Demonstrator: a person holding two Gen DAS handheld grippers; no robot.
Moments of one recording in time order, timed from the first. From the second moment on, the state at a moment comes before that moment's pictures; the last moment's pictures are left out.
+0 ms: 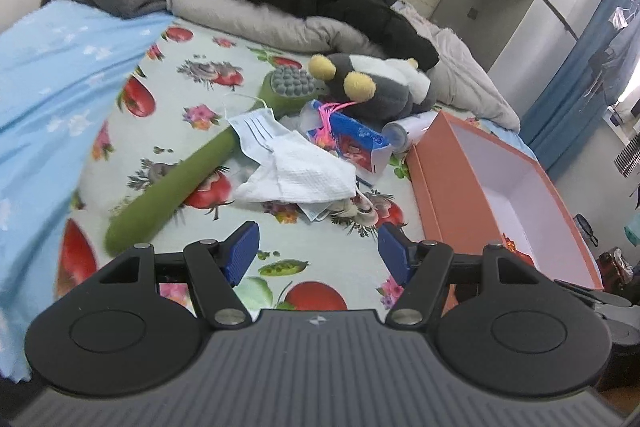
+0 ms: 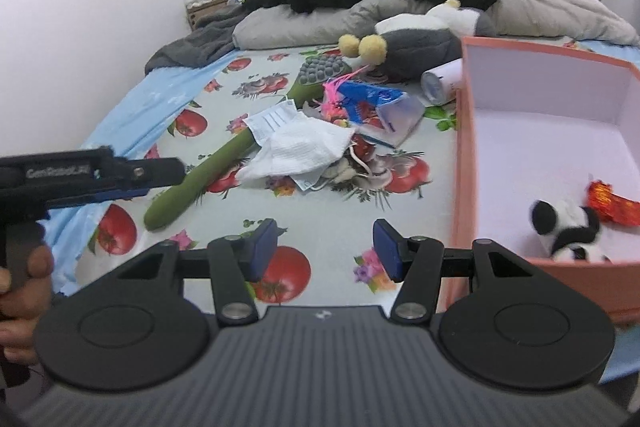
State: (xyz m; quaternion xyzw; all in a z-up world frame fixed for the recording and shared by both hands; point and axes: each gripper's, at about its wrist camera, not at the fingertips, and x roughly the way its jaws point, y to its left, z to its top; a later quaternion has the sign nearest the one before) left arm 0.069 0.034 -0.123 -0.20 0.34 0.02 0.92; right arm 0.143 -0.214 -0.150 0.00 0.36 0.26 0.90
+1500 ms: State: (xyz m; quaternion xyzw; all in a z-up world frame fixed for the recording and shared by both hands) left arm 0.207 0.057 -0.214 -0.19 0.38 0.00 0.90; right arm 0.222 -0.141 -0.218 -0.09 0.37 0.27 0.89
